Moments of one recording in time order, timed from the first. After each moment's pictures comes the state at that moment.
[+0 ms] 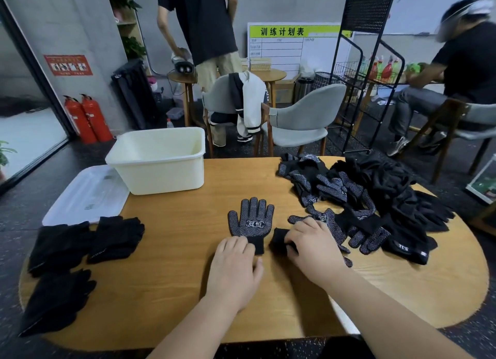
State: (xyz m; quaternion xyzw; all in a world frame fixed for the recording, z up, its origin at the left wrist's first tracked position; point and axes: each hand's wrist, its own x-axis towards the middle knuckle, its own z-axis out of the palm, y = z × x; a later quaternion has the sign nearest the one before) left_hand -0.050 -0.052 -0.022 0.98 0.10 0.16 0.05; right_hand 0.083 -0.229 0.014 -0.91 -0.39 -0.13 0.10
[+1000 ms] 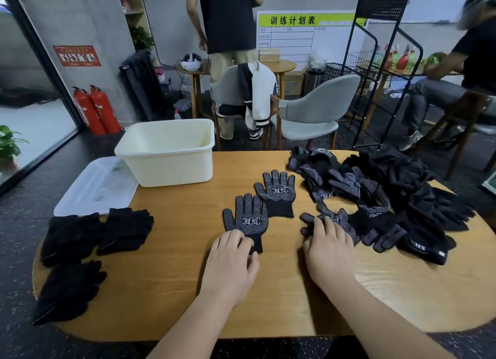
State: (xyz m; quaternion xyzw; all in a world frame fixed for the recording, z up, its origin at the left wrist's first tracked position) left_hand -0.062 -0.026 -0.036 0.97 0.13 0.20 0.08; right_hand 0.077 -0.221 -0.027 -0.98 -0.16 -0.08 0.10
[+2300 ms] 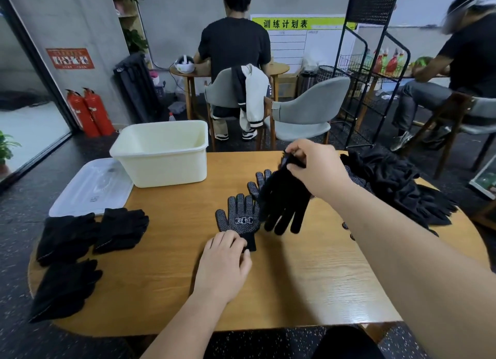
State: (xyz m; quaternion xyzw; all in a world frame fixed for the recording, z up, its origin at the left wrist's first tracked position) left_hand -0.067 -0.026 -0.042 0.96 0.12 0.23 0.09; right_hand 0.129 -0.188 0.159 -0.89 -0.33 -0.09 0.30
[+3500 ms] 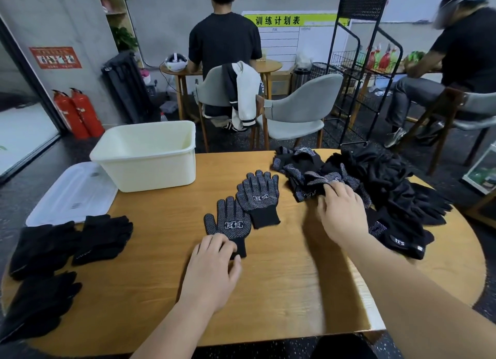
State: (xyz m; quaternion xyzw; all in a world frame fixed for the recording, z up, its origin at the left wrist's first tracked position) left_hand -0.060 -0.022 -0.043 0.97 0.12 0.20 0.09; right_hand 0.185 -0.265 0.012 -0.95 -0.23 -0.18 0.09
